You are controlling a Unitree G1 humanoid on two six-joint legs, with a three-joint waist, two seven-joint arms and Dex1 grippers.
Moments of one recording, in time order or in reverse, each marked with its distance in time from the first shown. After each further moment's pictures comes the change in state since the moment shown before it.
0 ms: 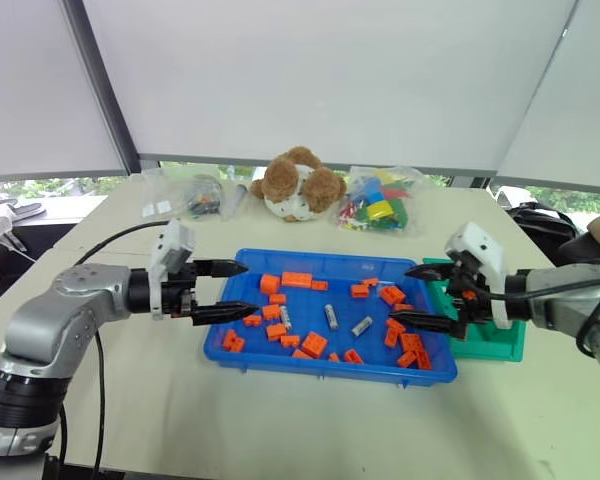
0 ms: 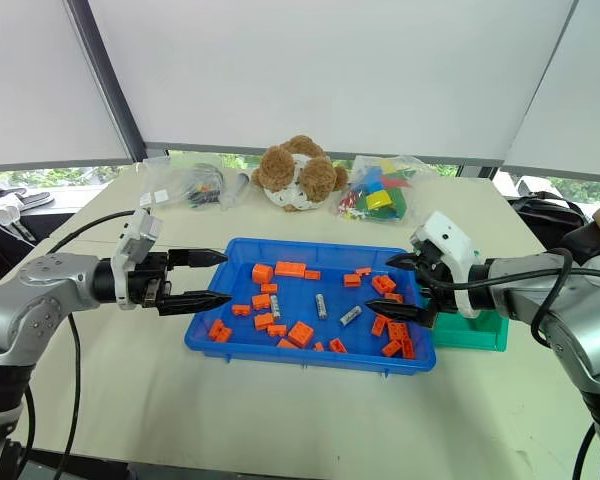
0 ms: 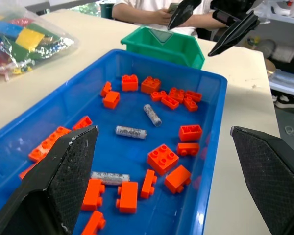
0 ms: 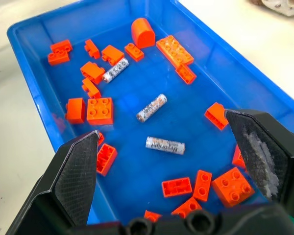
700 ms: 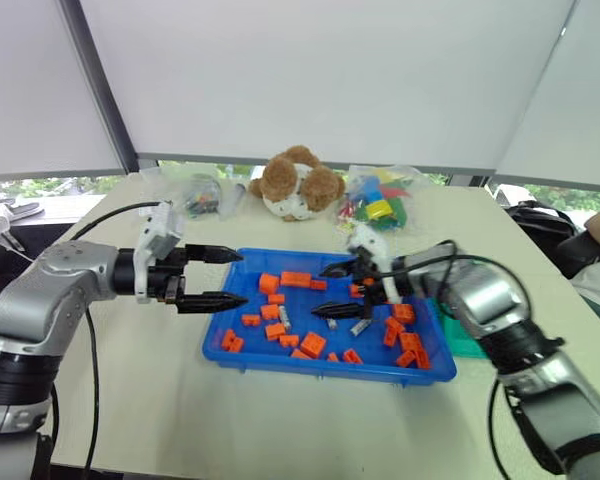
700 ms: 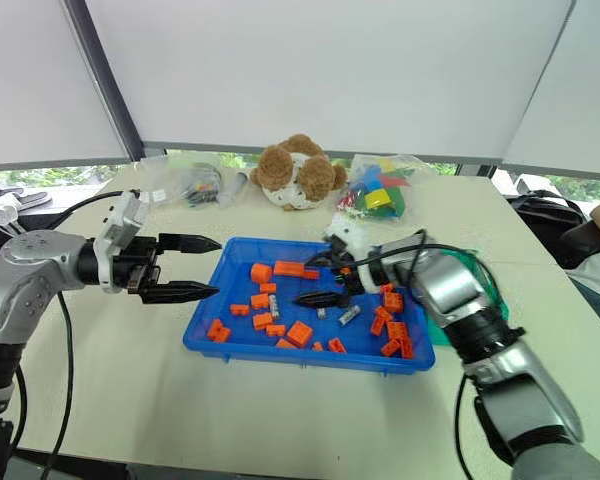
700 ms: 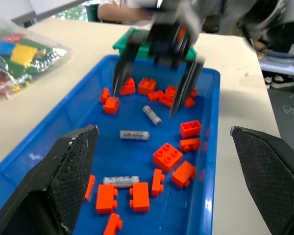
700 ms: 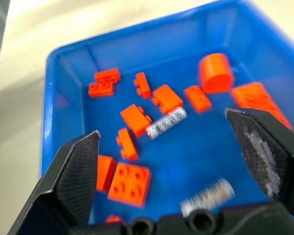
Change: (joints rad) left arm -0.105 0.056 -0.007 0.083 0.018 -0.046 -0.113; right arm -0.457 0.485 0.499 0.700 -0.339 -0.380 0.215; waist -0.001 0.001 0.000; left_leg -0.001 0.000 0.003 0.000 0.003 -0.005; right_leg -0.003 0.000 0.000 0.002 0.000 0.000
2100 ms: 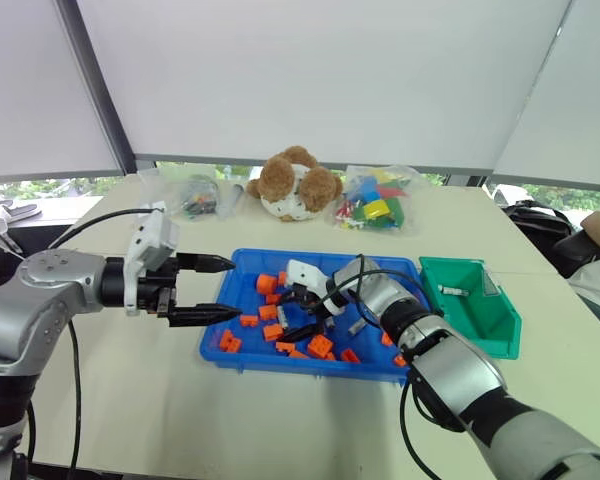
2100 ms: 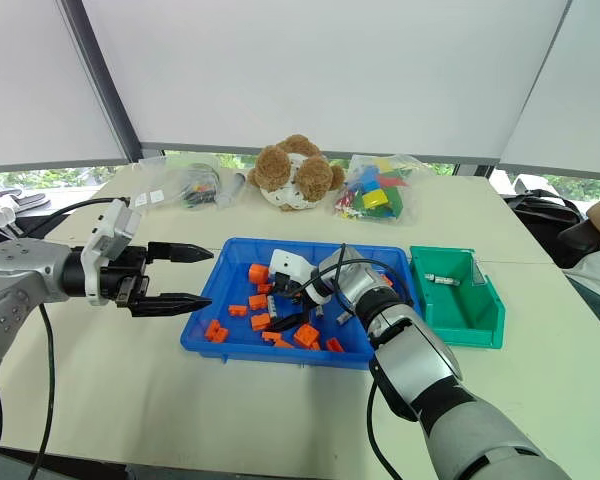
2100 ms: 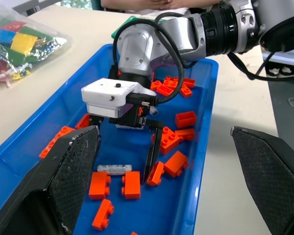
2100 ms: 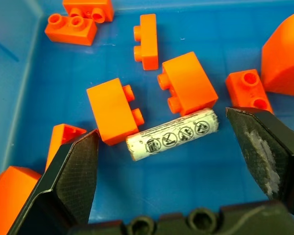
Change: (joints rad) left arm 0.111 0.068 0.042 -0.138 -0.042 0.043 0.068; right arm -0.242 0.383 -0.022 0.910 -0.424 -0.625 0.081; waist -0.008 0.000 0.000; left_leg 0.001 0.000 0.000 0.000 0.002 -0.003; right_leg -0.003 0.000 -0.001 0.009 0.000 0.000
